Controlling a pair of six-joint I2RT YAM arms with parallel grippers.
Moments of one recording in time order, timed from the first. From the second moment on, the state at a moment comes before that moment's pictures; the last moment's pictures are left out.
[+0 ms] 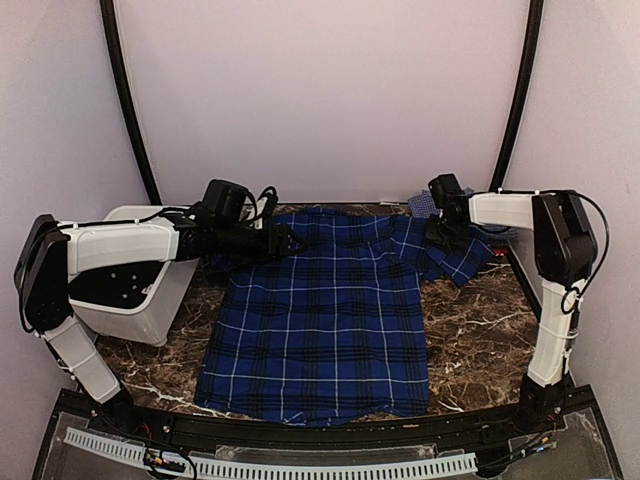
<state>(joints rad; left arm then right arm) -0.63 1.65 1.16 -0.13 0.37 -0.61 0.29 2.00 1.46 -0.45 0.34 0.51</state>
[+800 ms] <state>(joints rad) -0.63 1.65 1.16 -0.13 0.37 -0.61 0.29 1.91 1.44 -0.42 0.26 0.46</state>
